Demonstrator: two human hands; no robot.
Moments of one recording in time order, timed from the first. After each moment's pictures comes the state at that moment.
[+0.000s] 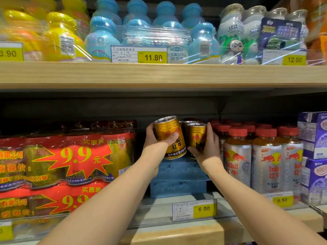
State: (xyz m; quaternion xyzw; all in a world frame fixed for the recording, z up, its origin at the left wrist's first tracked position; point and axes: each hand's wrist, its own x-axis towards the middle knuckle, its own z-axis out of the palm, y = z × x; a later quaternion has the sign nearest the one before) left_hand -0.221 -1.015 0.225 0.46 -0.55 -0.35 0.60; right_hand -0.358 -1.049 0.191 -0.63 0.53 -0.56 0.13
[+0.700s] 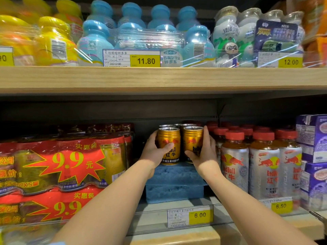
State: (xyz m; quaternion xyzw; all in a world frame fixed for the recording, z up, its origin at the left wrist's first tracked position) left_hand -0.222 -1.044 0.212 0.46 -0.62 -0.32 0.55; right_hand -0.359 -1.048 0.192 -0.64 0.53 -0.54 0.14
